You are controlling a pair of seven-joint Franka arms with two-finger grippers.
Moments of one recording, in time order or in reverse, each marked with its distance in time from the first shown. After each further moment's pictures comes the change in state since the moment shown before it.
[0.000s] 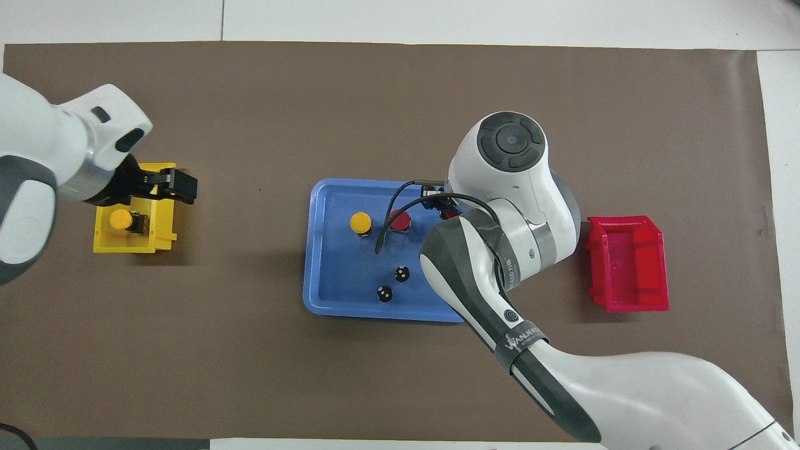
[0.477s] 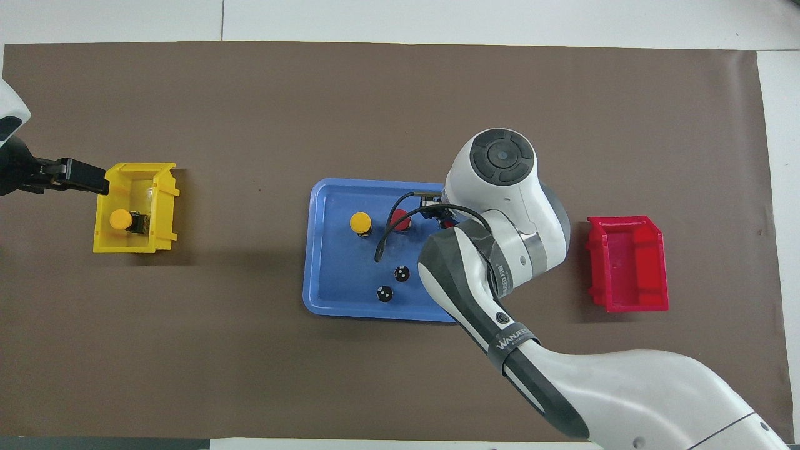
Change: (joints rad) left arm 0.135 0.013 -0.001 0.041 0.001 -0.020 0.161; right arm 0.007 0.012 -0.002 -0.050 0.000 0.045 0.000
